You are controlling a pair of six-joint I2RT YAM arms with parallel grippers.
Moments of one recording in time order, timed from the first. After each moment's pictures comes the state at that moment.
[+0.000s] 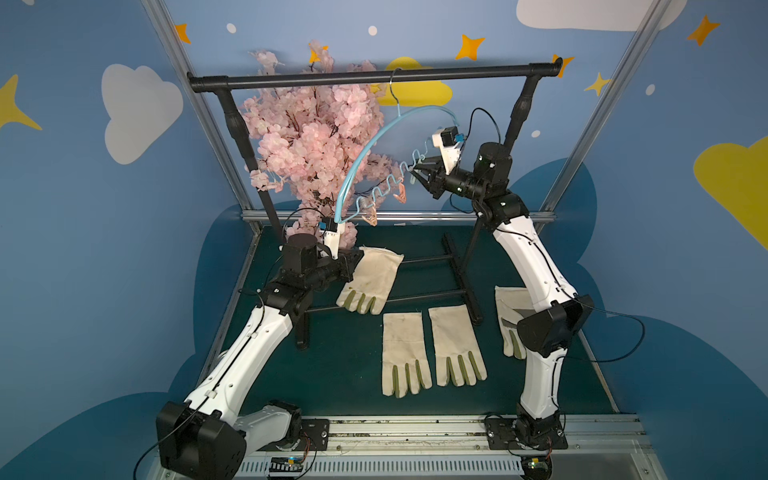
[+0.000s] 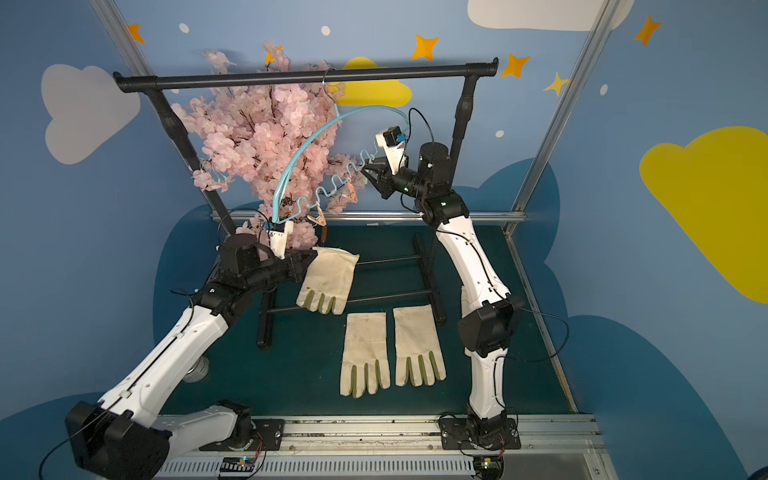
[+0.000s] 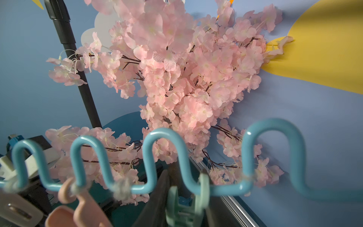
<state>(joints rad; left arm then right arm) -0.27 1.23 1.13 -0.22 0.45 -0.31 0.43 2.02 2.31 -0.25 -0.67 0.02</state>
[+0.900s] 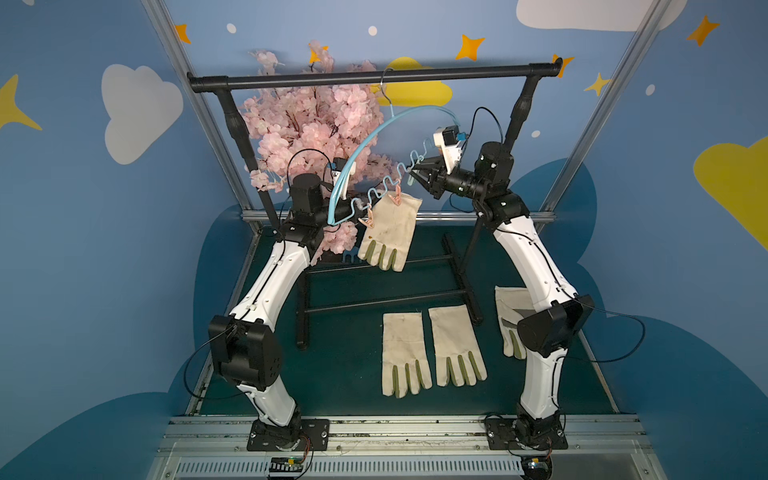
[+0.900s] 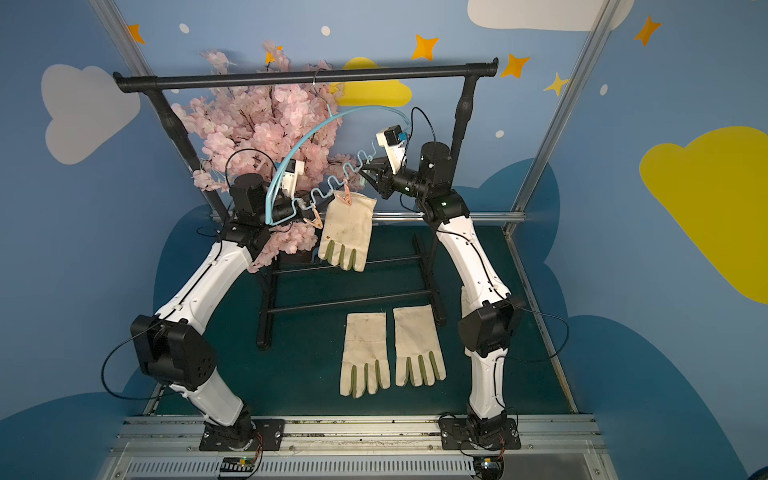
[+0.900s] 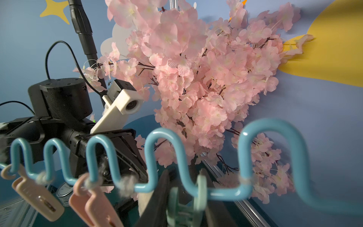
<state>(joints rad) -0.19 1.71 1.70 -0.05 0.79 -0.41 0.43 2.02 2.31 -0.23 -0.75 0.07</state>
